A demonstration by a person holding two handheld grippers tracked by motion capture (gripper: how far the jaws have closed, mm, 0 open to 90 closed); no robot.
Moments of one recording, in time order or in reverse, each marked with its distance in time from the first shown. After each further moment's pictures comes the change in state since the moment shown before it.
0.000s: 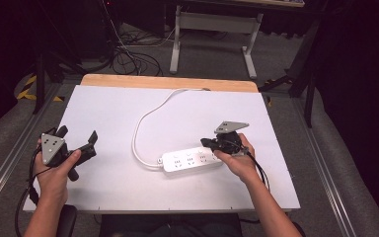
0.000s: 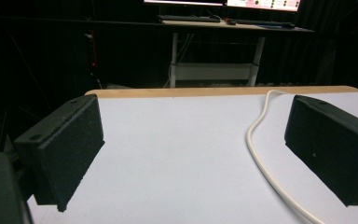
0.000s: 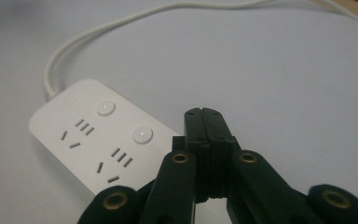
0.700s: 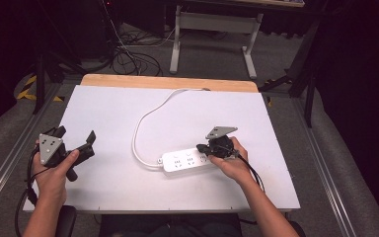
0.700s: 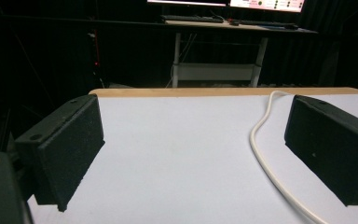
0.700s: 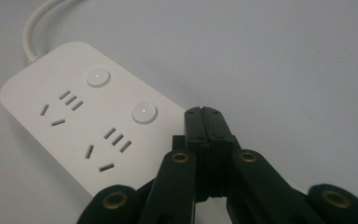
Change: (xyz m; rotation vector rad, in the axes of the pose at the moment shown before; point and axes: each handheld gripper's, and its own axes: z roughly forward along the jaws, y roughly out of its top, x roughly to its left) left arm 0.004 0.000 -0.002 -0.002 0.012 -0.012; right arm 0.008 -0.010 0.023 0.077 -0.005 -0.041
